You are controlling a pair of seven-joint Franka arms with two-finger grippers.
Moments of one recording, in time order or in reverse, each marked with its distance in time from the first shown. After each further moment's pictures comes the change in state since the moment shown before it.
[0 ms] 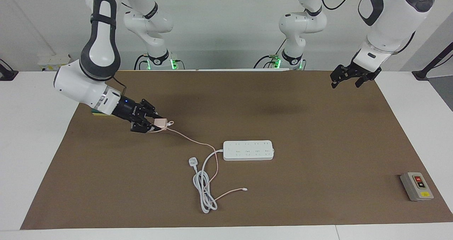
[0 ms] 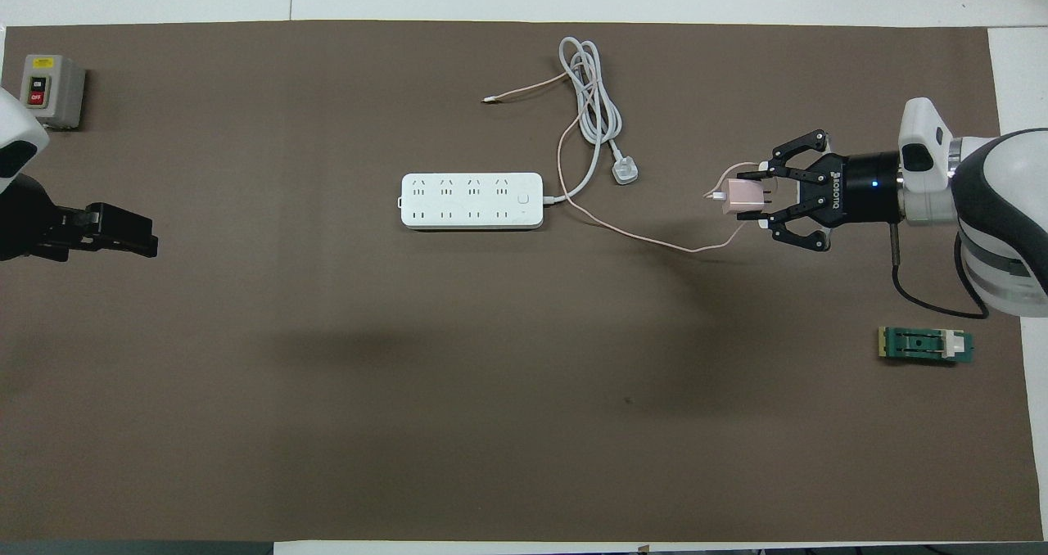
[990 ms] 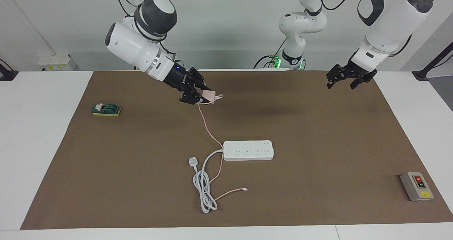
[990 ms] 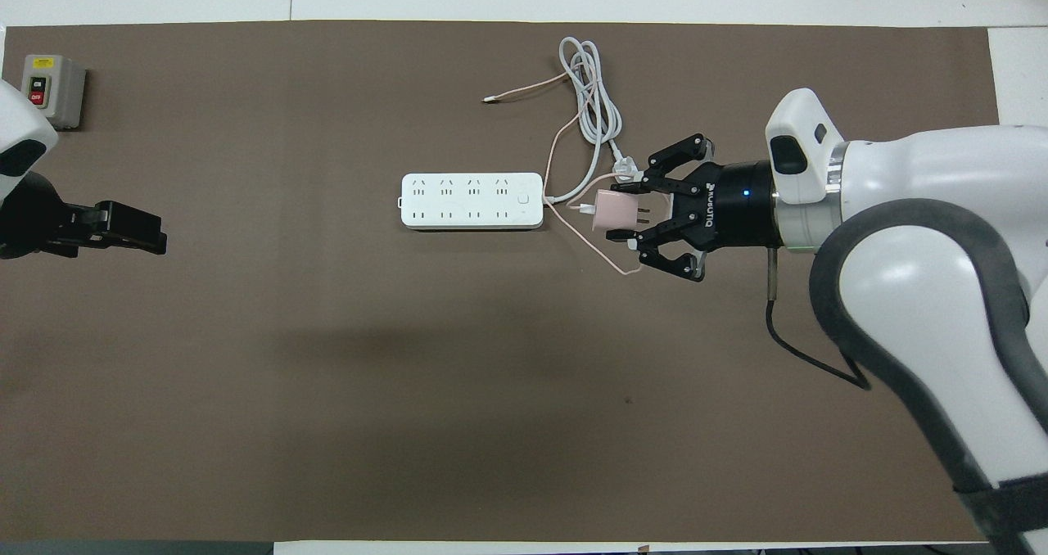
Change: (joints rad) left arm 0.027 -0.011 -0.001 -0.049 -0.176 0.059 0.063; right arm 0.371 -0.169 0.004 0.001 -0.010 0.217 0.536
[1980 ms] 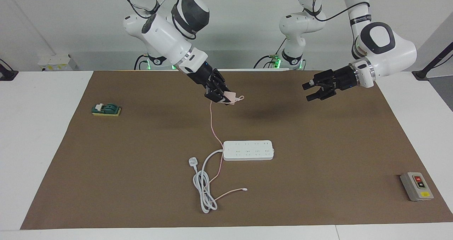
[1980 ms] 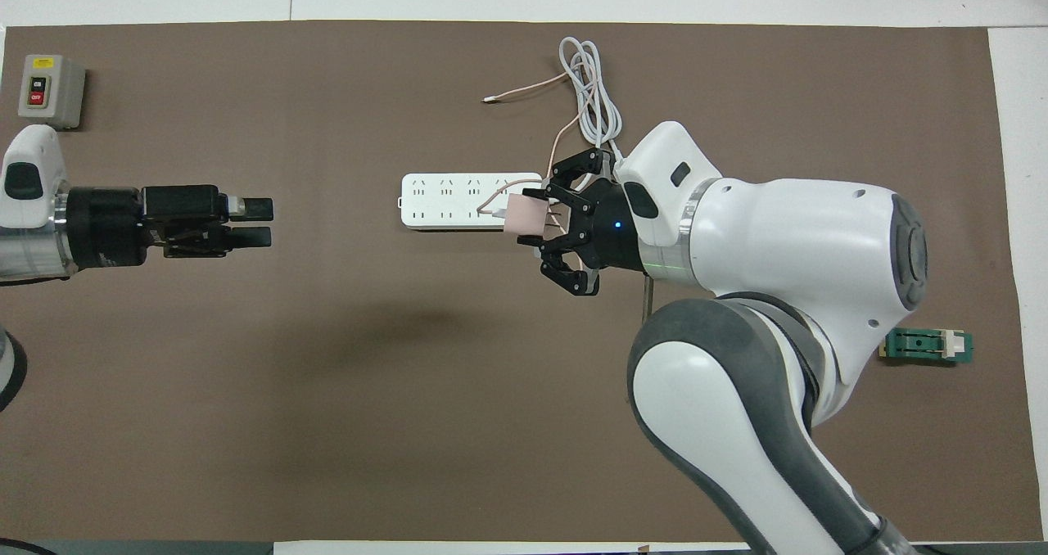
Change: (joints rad) left arm 0.093 0.037 -0.004 -0.289 -1.007 0.075 0.307; right arm 0.122 0.061 0.048 0.004 -0.121 0.249 0.026
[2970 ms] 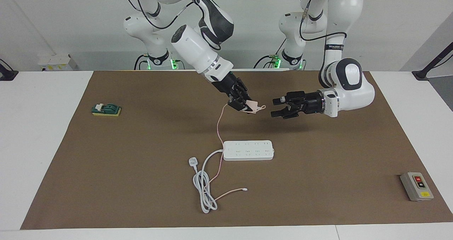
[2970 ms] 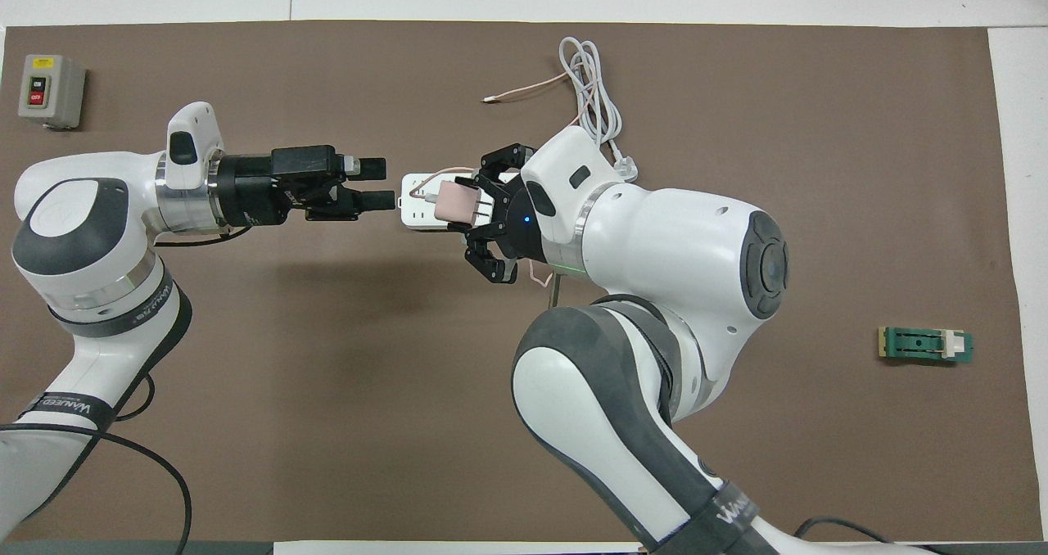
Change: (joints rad) left arm -0.162 0.234 -0.012 0.093 -0.307 0.002 0.144; right arm 0.091 0.148 0.032 0.099 0.001 0.190 0.080
